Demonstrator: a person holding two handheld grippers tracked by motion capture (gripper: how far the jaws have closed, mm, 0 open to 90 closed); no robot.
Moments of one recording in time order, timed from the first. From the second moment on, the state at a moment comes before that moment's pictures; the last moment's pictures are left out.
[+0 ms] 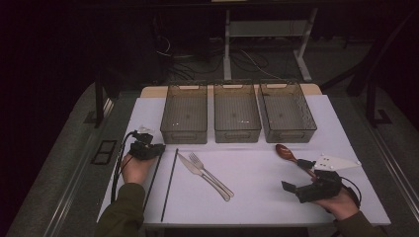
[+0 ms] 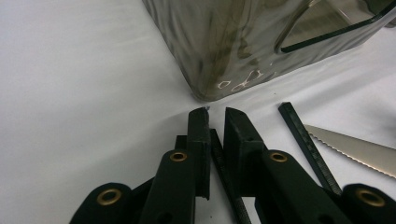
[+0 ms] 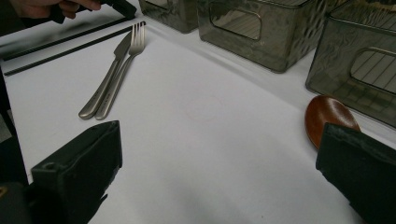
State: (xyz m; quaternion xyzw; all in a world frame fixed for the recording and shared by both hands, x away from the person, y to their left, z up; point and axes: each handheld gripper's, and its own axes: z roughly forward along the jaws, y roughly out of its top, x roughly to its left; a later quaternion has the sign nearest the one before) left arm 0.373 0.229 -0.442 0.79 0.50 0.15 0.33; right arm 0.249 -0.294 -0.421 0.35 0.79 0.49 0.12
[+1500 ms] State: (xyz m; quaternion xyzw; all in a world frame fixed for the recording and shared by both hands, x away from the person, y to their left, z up) left arm 0.293 0.254 -0.433 0.83 0.44 0.13 0.33; right arm 0.248 -0.295 -0.420 0.35 0.79 0.49 0.12
